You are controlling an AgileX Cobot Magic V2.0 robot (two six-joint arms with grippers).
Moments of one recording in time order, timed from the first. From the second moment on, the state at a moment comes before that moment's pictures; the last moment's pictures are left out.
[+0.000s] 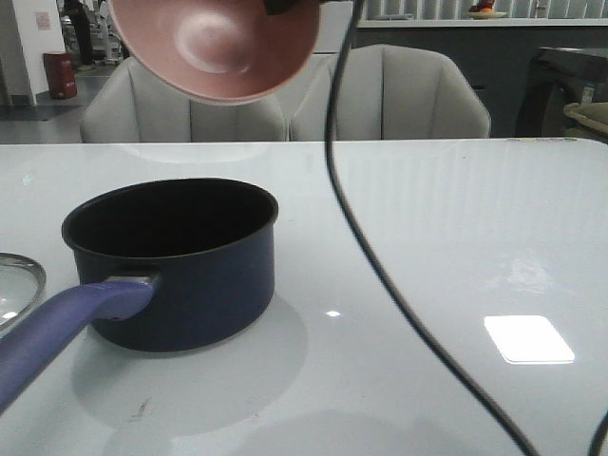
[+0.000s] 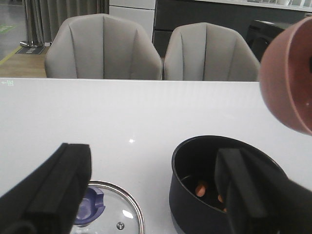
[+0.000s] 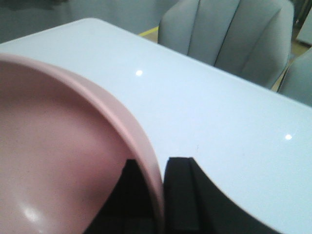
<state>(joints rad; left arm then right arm) -0.19 0.31 -0.26 -0.20 0.13 0.07 0.60 1.52 -1.10 0.67 -0.04 -0.71</state>
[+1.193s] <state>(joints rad) -0.19 0.31 -0.26 -0.20 0.13 0.07 0.09 1.66 -1.10 0.13 0.69 -0.08</state>
